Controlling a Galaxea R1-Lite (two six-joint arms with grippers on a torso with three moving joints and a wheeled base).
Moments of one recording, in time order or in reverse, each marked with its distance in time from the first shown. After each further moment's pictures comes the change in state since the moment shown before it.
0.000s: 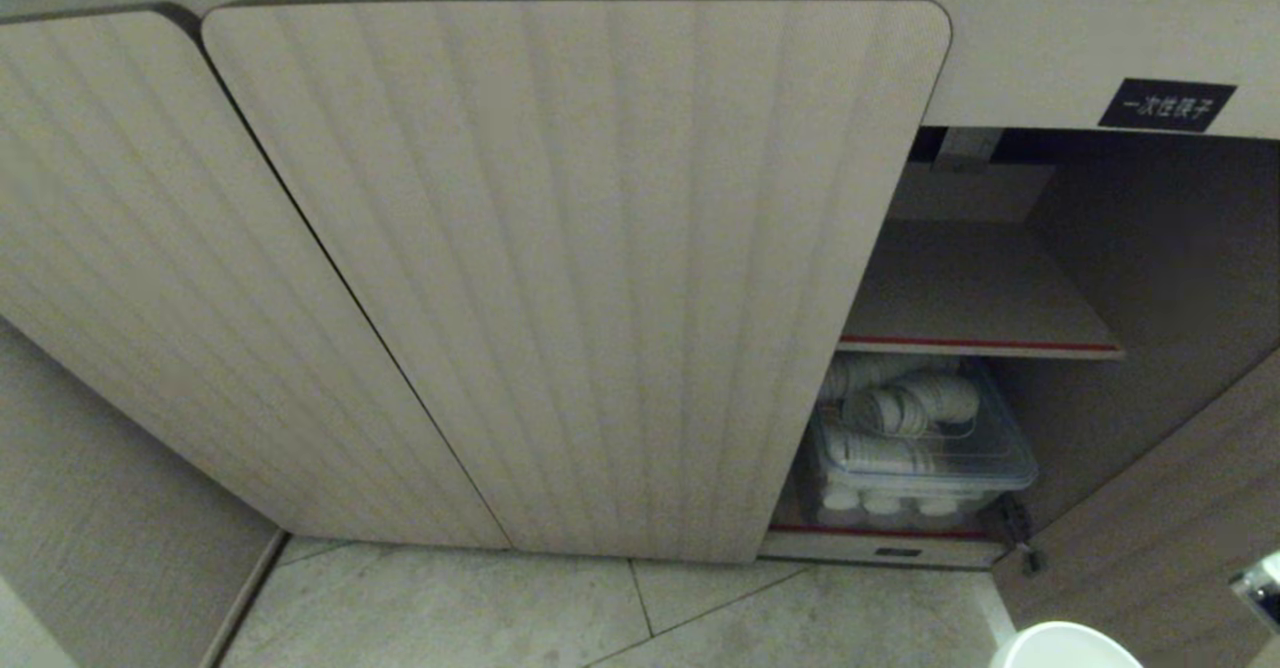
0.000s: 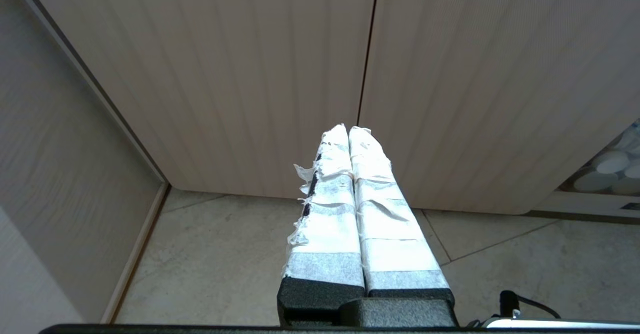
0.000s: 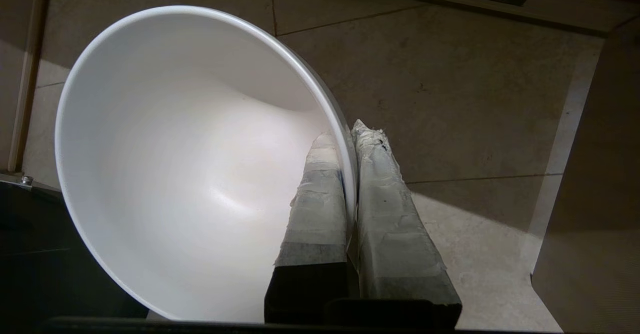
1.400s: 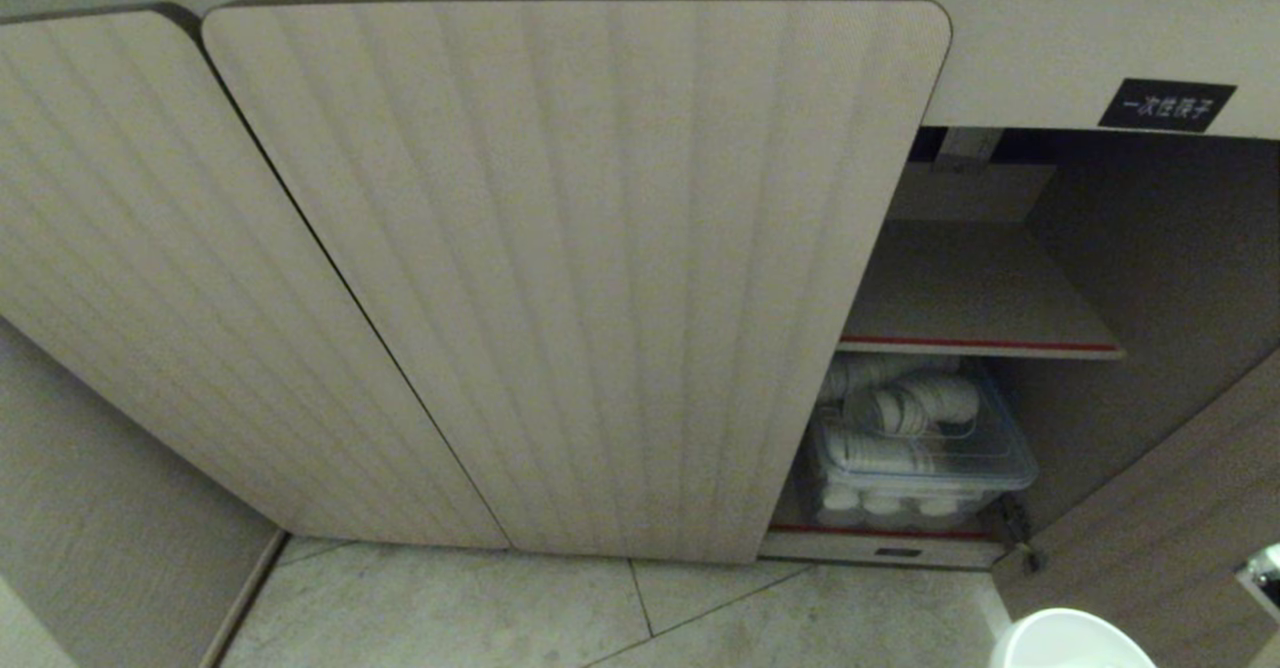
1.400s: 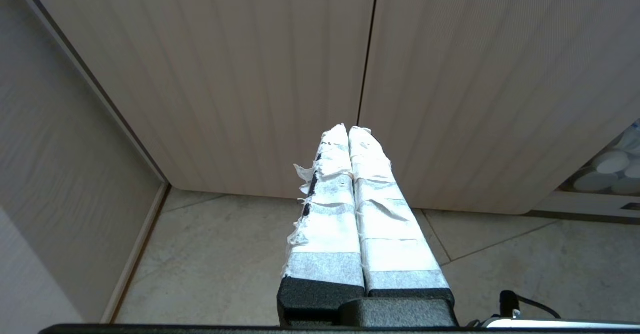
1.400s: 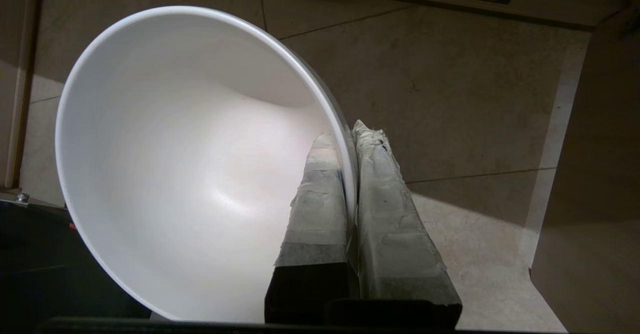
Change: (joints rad) left arm 0.000 0.000 0.000 0.000 0.001 0.000; right arm -0.018 0.008 -0.017 0.008 -0.017 0.018
